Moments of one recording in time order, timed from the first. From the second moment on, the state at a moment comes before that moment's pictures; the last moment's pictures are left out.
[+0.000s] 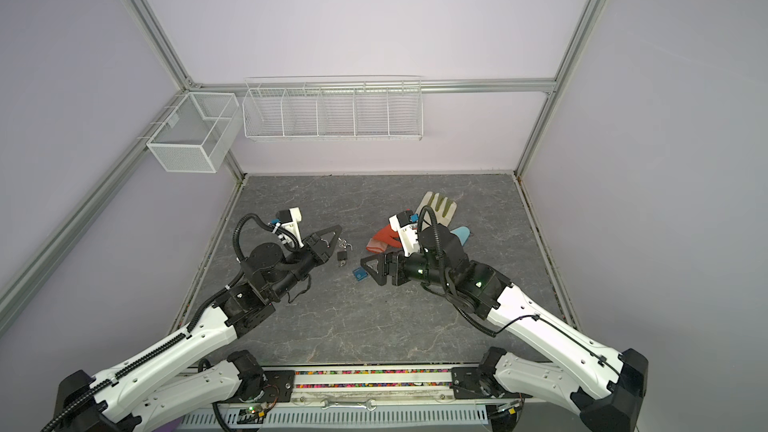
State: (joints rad) left arm -0.79 0.94 0.67 0.23 -0.04 -0.87; right arm 0.84 1.00 0.94 -0.34 -0.32 0.66
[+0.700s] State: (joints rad) left arm -0.84 1.00 0.66 0.50 0.20 -0.68; right arm 0.78 1.07 0.82 0.09 -0.59 0.75
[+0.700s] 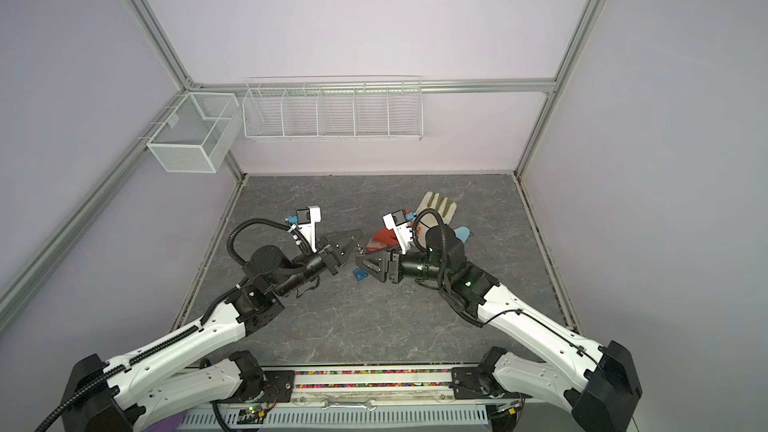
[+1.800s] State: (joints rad) left arm -0.85 1.00 0.66 0.57 0.23 -0.68; right arm 0.78 1.09 0.82 0.22 -0.58 0.76
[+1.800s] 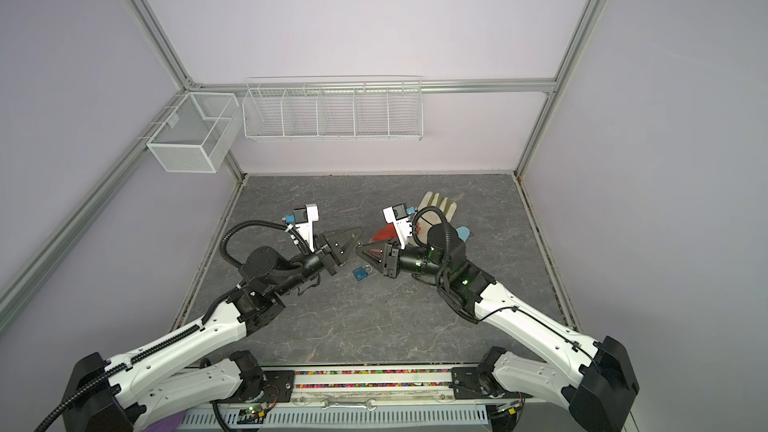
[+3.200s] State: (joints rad) left arm -0.83 0.86 0.67 0.09 -0.08 -0.64; right arm 0.73 0.91 0.82 -0.25 -0.47 0.64
